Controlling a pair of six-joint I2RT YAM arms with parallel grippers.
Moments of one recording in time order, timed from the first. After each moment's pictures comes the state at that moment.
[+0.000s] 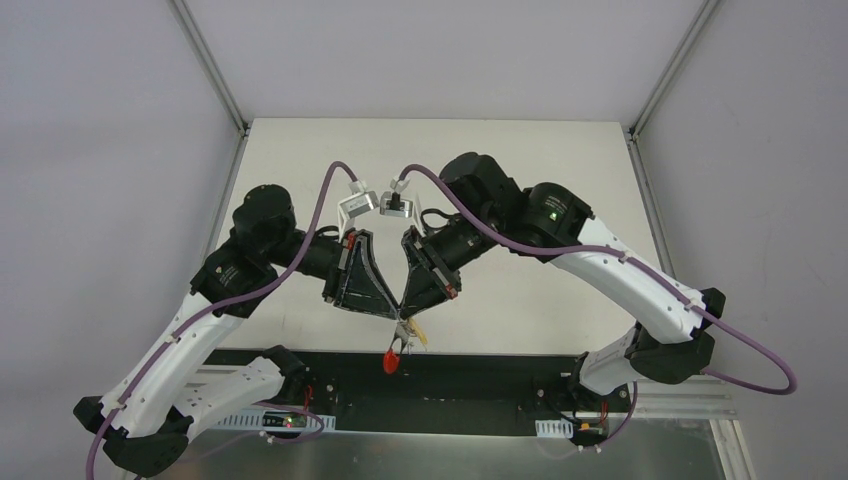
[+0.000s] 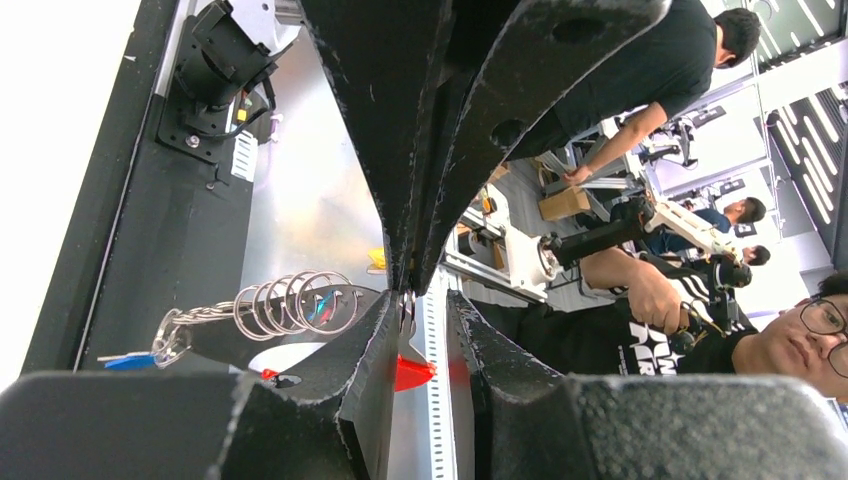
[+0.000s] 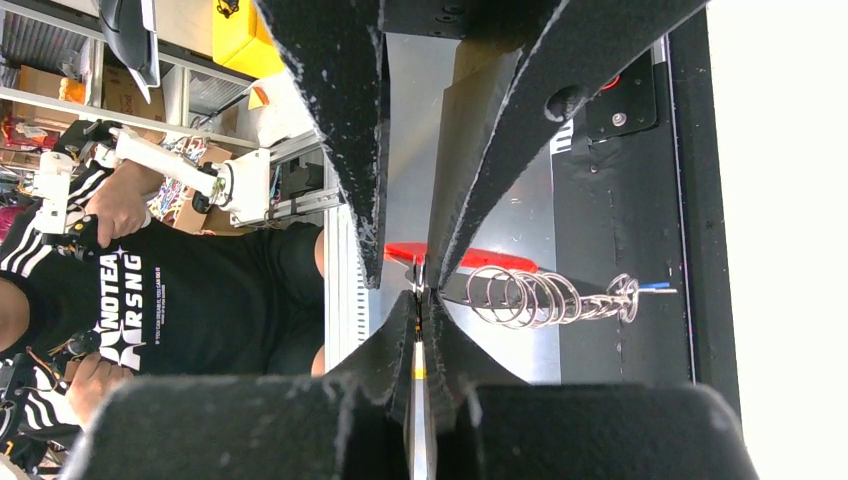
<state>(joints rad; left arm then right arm) -0.64 0.85 1.13 -0.43 1.16 -0.75 1.08 1.50 1.87 -1.06 -0.81 0.29</state>
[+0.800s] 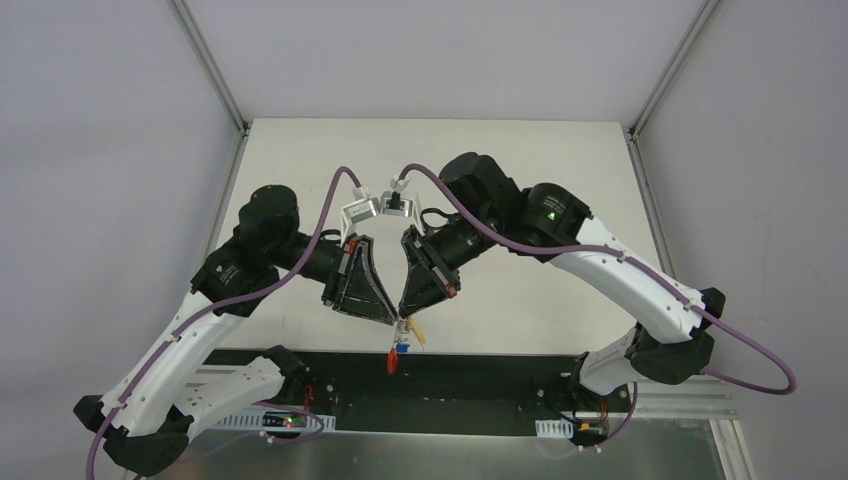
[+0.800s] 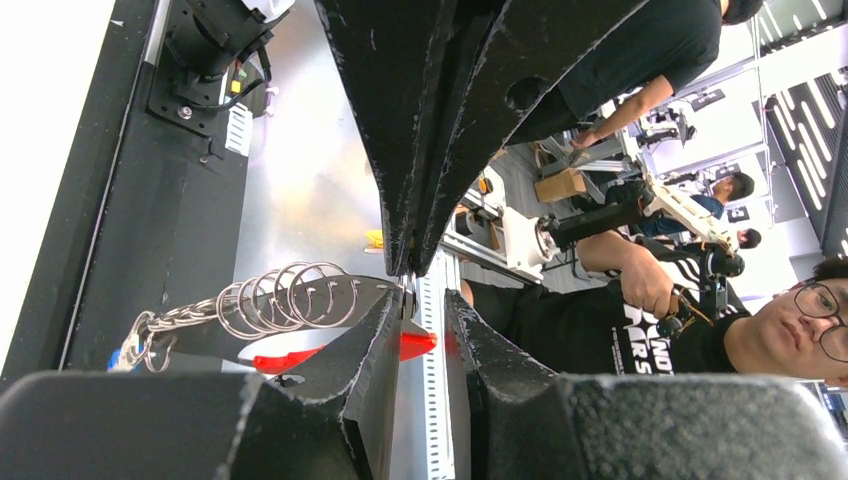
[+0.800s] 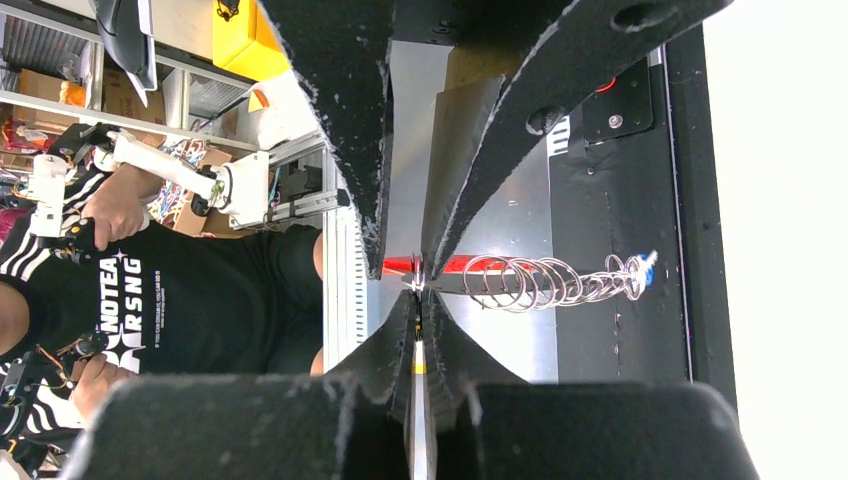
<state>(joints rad) -0.64 0.86 1.13 -0.52 1.18 -0.69 1.08 1.50 1.85 -1.04 -0.81 0.29</state>
